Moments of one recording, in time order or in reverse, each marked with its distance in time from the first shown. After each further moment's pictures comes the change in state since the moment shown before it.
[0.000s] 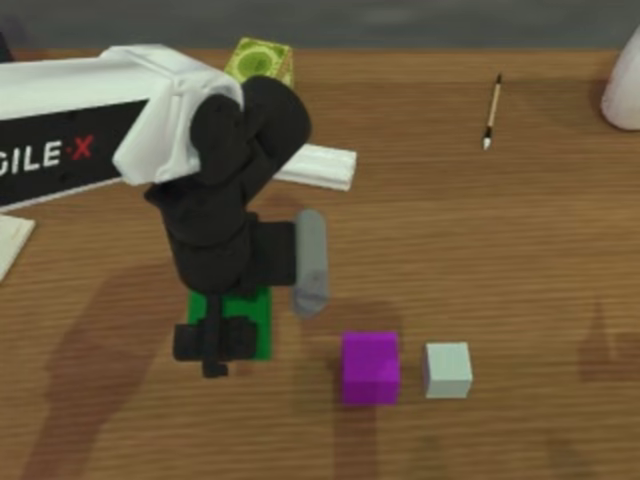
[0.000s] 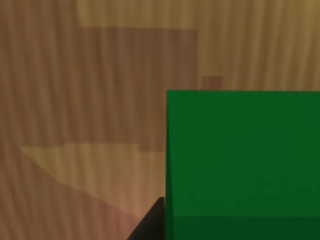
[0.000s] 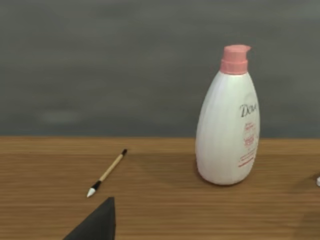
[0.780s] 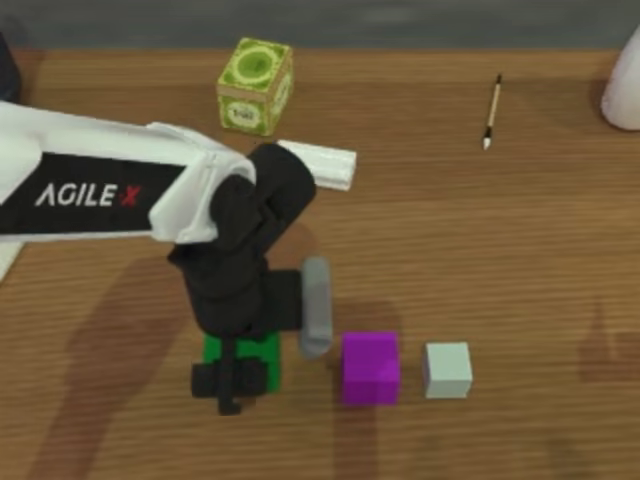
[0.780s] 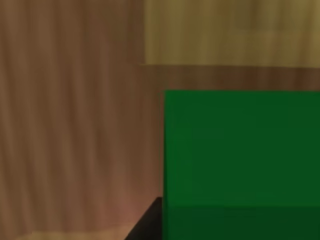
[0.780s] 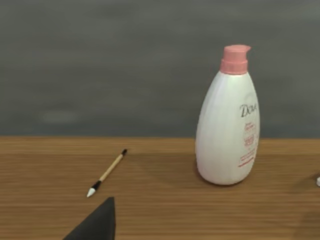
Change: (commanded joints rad) left arm -0.006 0.117 -0.142 0.260 0.001 -0.004; right arm 0.000 0.000 0.000 0.000 0.000 0.000
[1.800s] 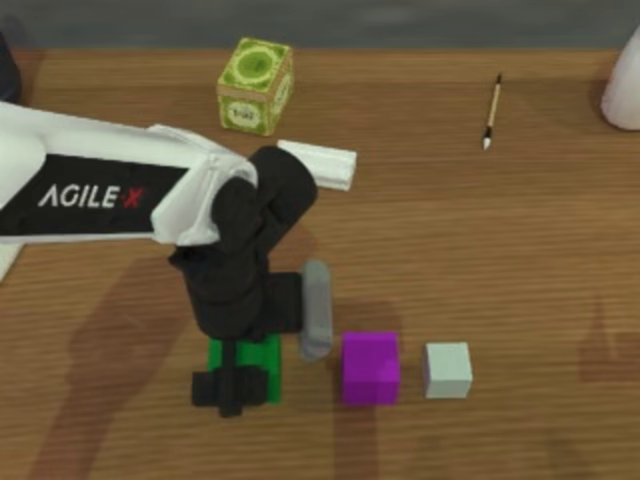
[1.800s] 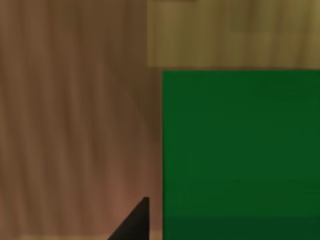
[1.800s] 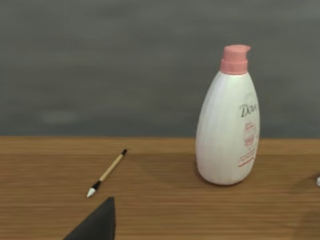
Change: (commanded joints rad) left arm 0.000 0.001 -0.001 0.002 0.000 0.000; right arm 0.000 0.000 0.000 0.000 0.000 0.000
